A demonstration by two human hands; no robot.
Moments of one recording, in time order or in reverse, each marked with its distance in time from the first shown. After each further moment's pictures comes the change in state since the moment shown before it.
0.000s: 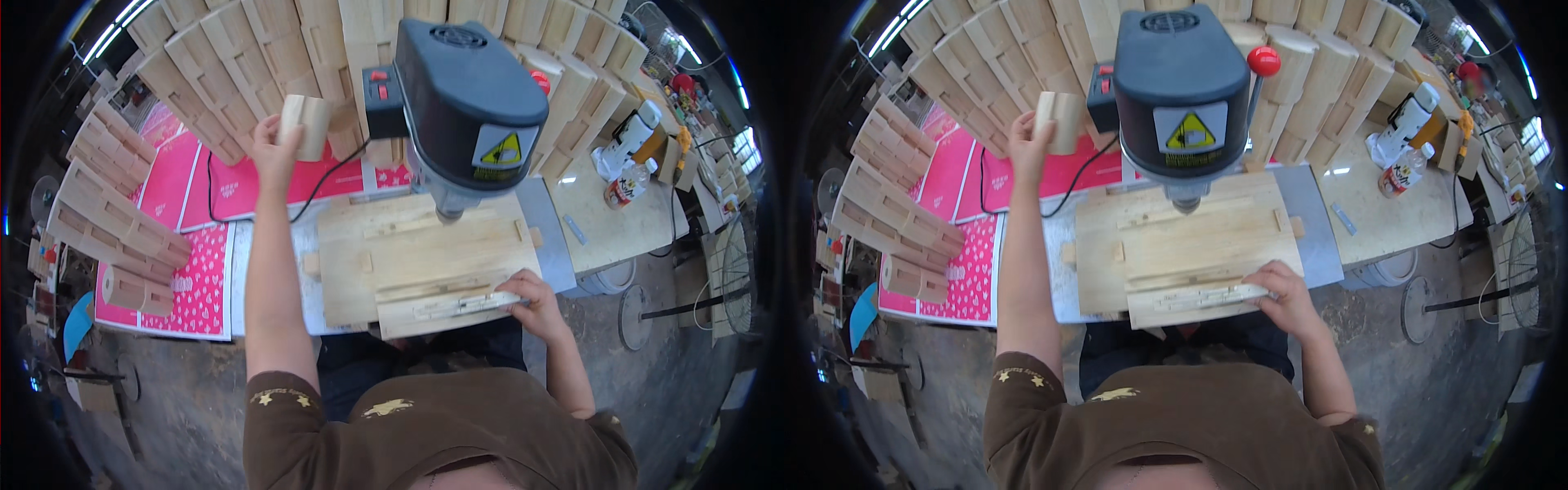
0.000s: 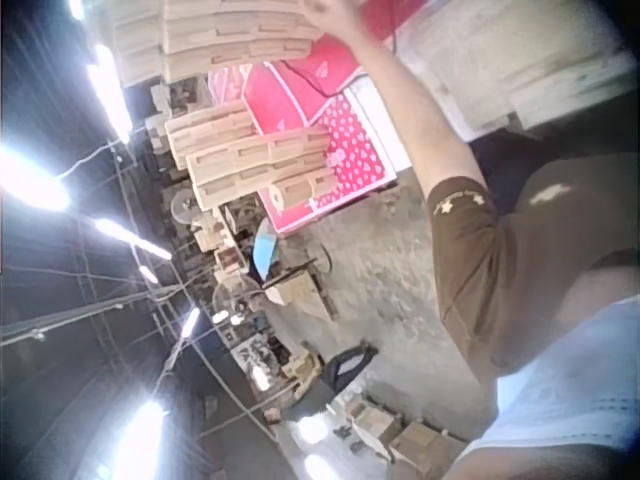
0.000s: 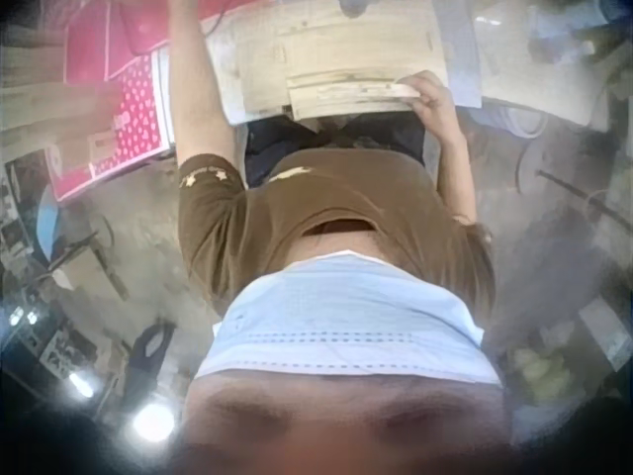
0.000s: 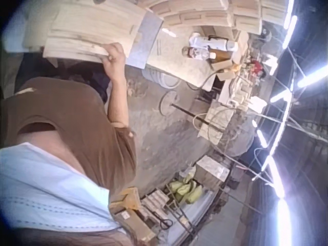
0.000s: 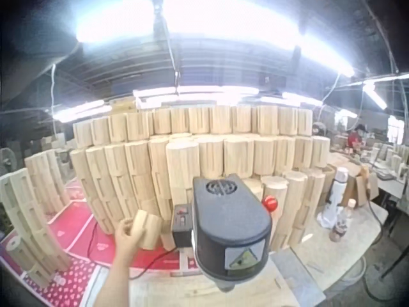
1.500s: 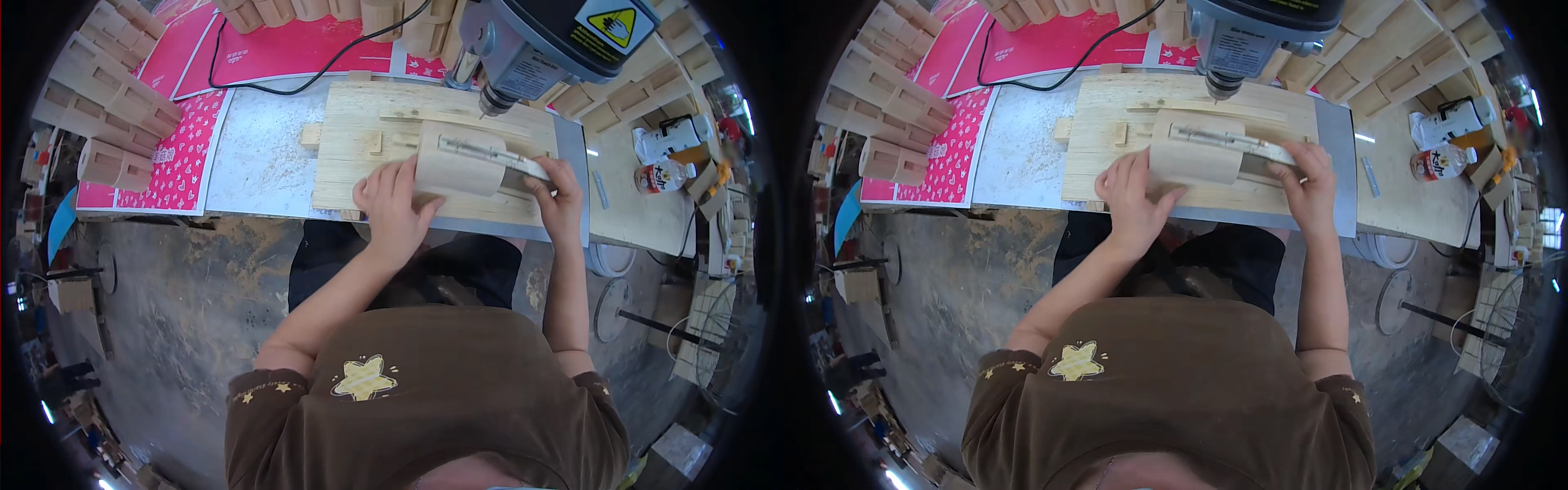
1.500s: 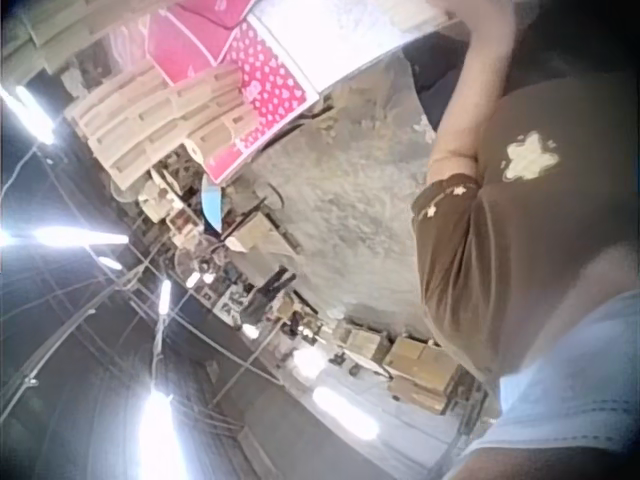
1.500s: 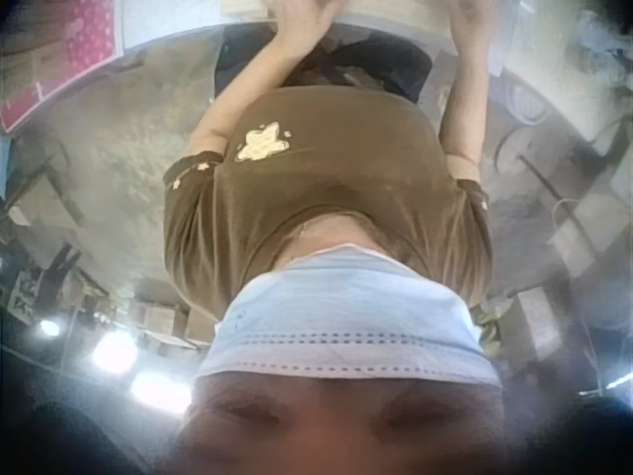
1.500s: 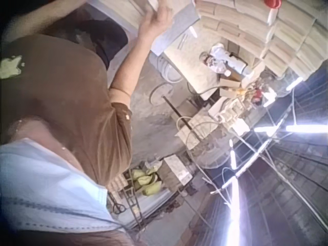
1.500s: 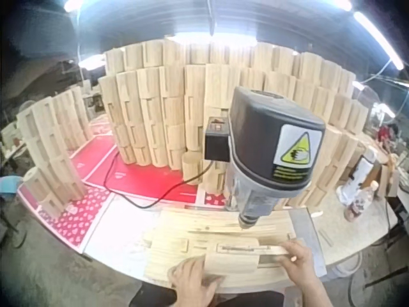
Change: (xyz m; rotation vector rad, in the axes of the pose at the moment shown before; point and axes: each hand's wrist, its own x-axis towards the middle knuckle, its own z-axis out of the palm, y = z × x) left_hand -0.306 0.087 0.060 0.722 -0.191 0.085; right_hand 0.050 0.046 0.002 -0.234 0.232 -0.148
